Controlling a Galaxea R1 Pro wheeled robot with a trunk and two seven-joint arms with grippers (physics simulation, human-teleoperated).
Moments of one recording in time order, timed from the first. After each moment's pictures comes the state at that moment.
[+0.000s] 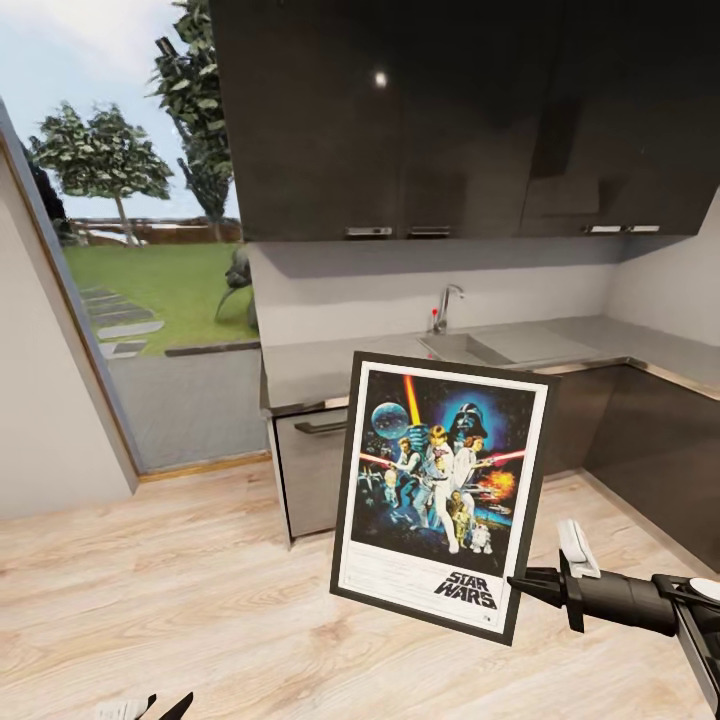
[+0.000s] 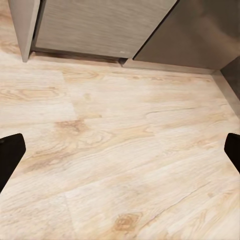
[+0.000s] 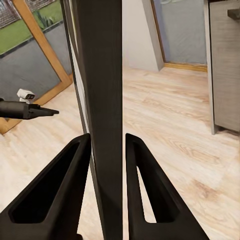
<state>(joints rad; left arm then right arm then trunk) -0.35 0.32 0.40 -0.03 0.17 -0.41 -0.98 -0.32 -0.32 -0.32 -1.19 0.03 0.29 1.54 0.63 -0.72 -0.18</state>
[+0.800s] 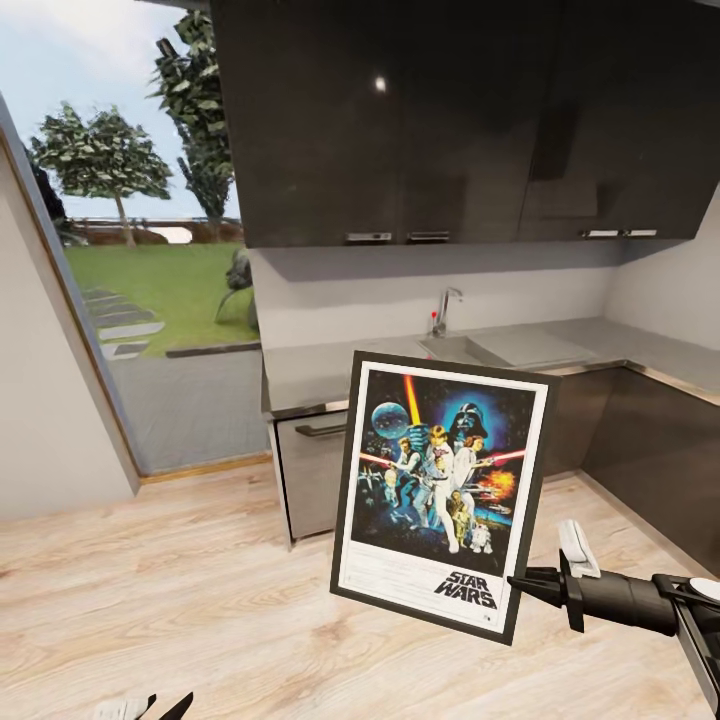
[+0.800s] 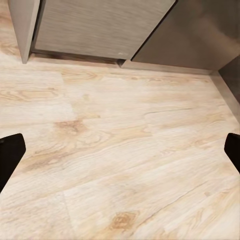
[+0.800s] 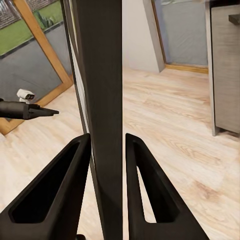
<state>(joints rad) -0.35 0.32 0.40 -0.03 0.17 -0.41 -0.98 -0.31 -0.32 -0.32 -1.19 0.03 0.29 1.54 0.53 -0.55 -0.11</state>
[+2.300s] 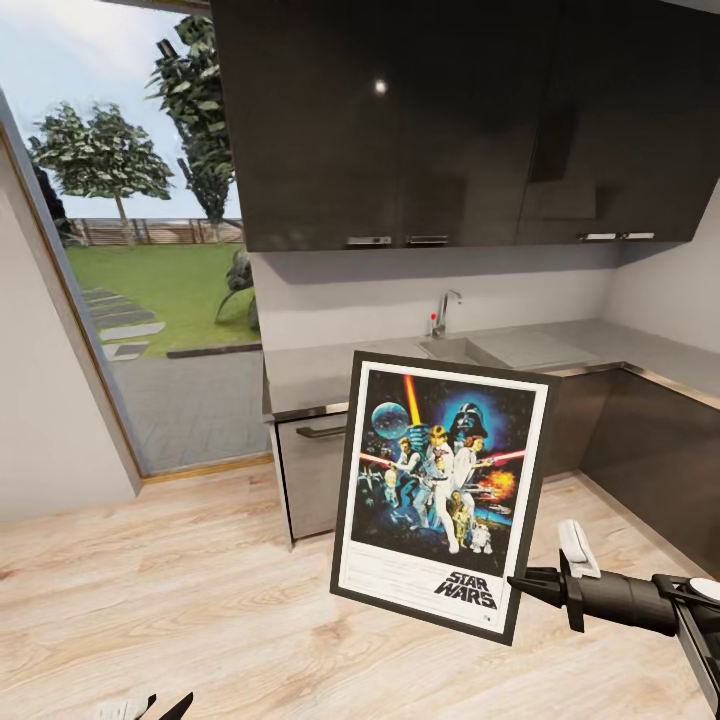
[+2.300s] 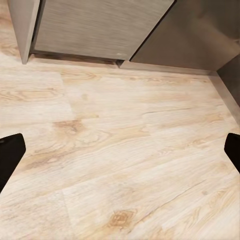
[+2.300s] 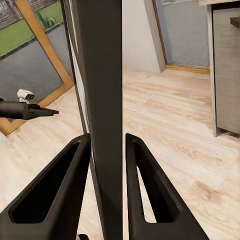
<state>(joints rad) -0.35 0.32 0.40 -0.03 0.17 -0.41 -0.98 -0.31 -0.32 -0.32 -1.19 0.03 0.29 1.54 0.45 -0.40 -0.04</state>
